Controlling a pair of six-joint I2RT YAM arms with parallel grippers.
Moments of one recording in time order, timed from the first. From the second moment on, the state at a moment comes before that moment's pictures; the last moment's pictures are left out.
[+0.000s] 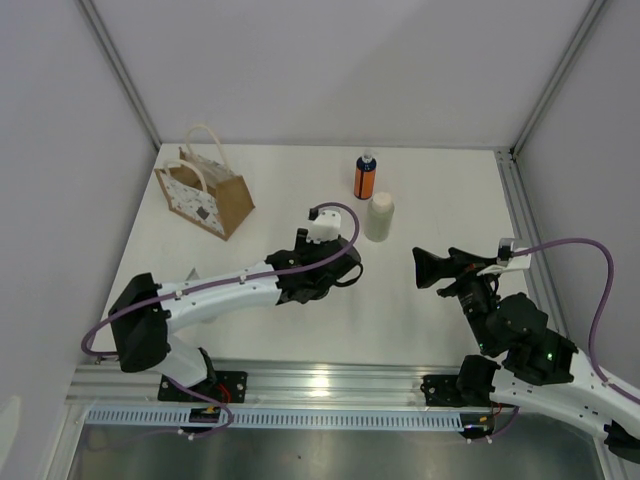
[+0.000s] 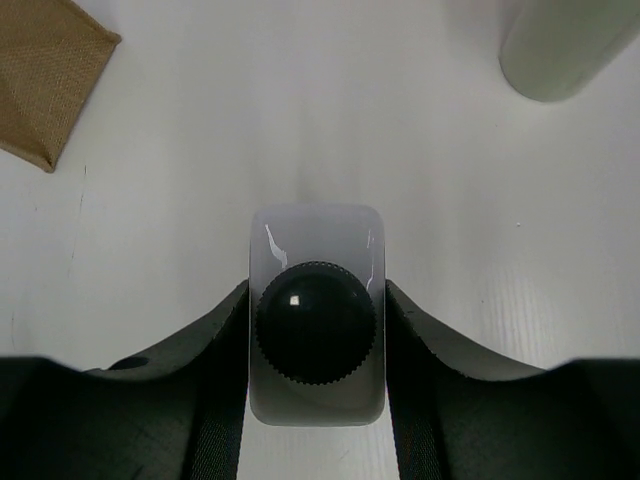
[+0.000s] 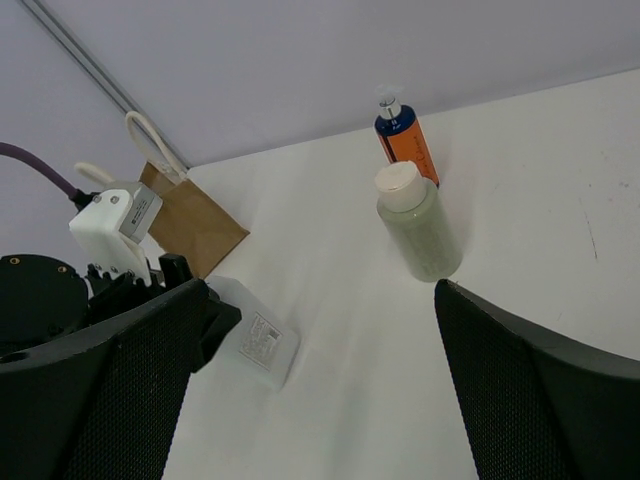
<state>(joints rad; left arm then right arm) -1.09 1.51 1.17 -0.58 -0.84 -0.64 1.13 0.38 0.67 -0.21 0.86 0.41</state>
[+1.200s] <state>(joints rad) -1.00 1.51 1.05 -0.47 -0.87 -0.74 1.13 0.37 0.67 -0.21 0.84 0.41</state>
